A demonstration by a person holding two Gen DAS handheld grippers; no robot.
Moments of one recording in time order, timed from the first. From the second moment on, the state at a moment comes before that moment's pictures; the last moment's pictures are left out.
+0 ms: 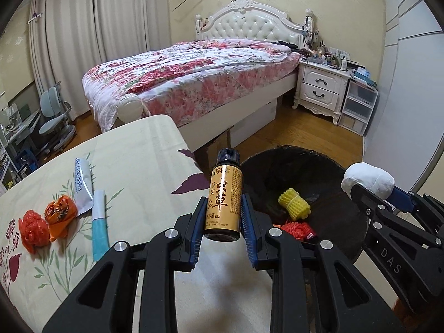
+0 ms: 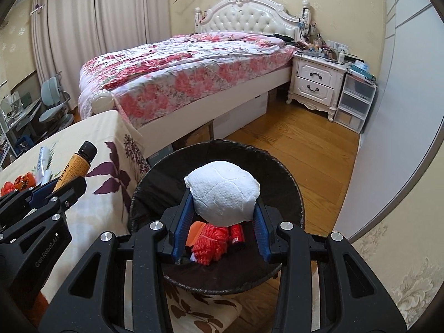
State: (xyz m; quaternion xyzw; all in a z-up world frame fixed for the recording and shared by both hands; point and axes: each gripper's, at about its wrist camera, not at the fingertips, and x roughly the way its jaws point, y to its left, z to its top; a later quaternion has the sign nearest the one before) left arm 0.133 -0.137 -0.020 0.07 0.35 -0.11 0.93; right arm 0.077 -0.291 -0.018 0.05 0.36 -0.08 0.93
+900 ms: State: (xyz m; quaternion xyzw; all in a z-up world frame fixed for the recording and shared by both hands) left arm 0.164 -0.170 -0.034 0.09 0.36 -0.11 0.92; right arm 0.095 -0.318 -0.034 0.07 0.37 -0.11 0.92
